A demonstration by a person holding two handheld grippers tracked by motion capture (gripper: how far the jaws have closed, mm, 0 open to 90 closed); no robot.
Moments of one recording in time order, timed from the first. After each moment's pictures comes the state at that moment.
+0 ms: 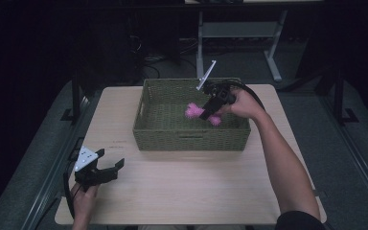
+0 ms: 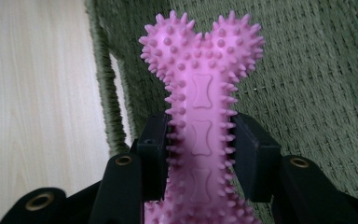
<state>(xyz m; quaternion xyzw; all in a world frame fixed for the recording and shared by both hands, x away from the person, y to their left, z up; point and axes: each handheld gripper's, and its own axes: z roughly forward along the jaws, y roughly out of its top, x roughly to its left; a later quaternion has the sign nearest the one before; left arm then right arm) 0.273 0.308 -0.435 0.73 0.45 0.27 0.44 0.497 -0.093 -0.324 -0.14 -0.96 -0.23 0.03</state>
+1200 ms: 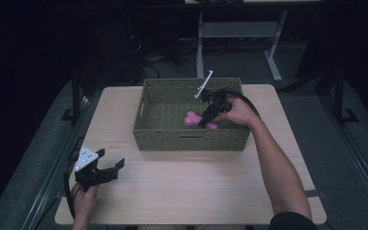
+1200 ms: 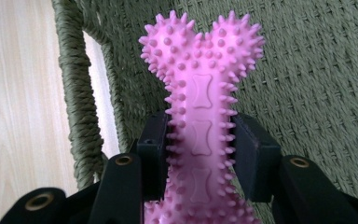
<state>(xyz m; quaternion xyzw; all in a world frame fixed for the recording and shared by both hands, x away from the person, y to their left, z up) 0.273 0.308 -0.435 0.73 0.45 0.27 0.44 0.502 -0.087 -0.363 -0.16 -0.96 -0.22 0.06</state>
